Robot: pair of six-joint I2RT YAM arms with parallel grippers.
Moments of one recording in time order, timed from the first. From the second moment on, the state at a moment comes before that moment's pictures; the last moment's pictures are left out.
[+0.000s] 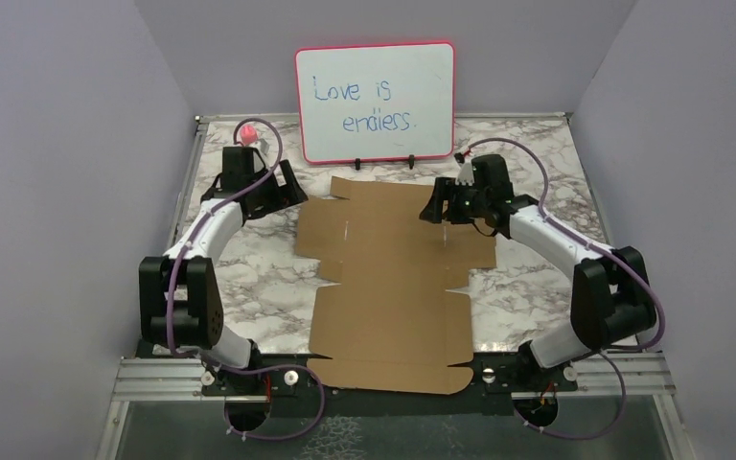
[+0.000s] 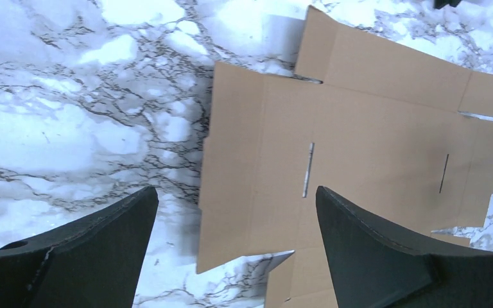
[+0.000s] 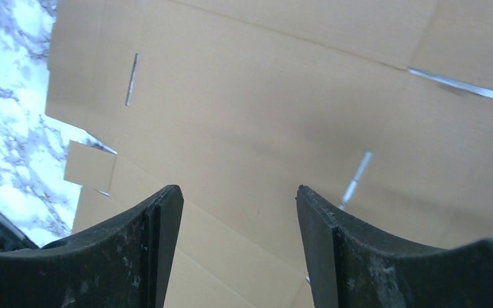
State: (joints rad) left arm -0.06 1.49 1.02 -0.30 0.30 -0.37; right arm 0.33 1.49 0.98 -0.22 -0.31 0.32
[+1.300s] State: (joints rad) left arm -0.02 1.79 1.14 -0.40 0.56 -0.25; right arm 0.42 1.96 0.94 0.45 -0.64 0.62
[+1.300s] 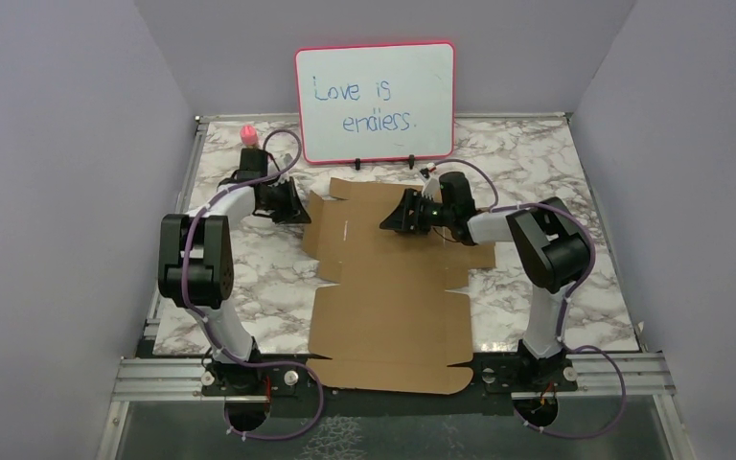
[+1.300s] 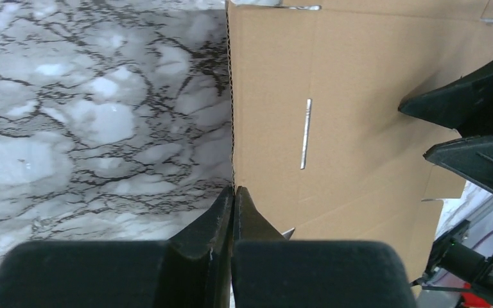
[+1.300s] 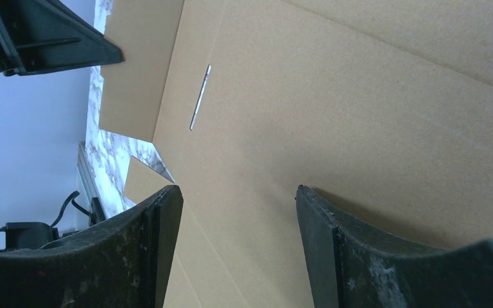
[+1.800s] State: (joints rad) left arm -0.27 1.72 1.29 -0.56 0.21 -0.23; right arm 0.45 1.96 0.92 0.51 -0.58 0.64
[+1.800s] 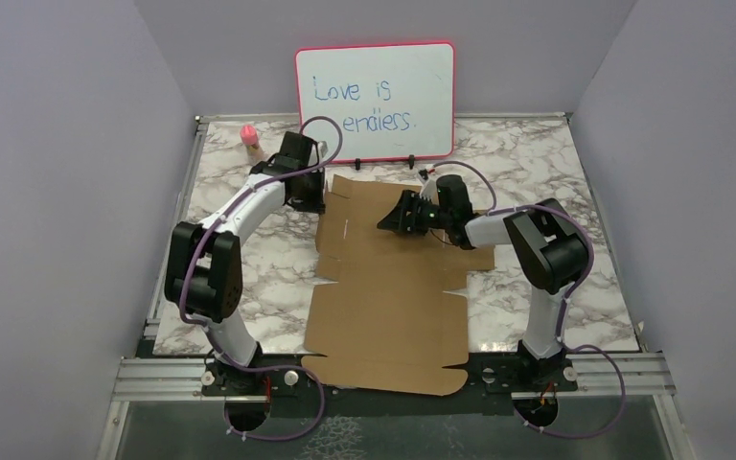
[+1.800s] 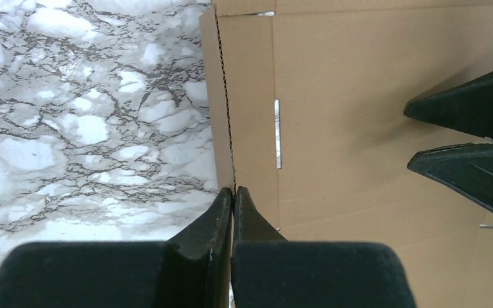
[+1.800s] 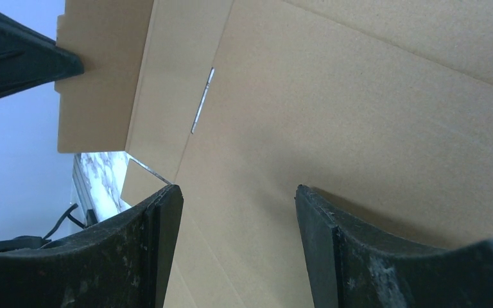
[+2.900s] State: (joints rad) left arm -0.68 1.84 1.53 -0.72 -0.32 -0.26; right arm 0.48 1.94 0.87 0.59 -0.46 0.71
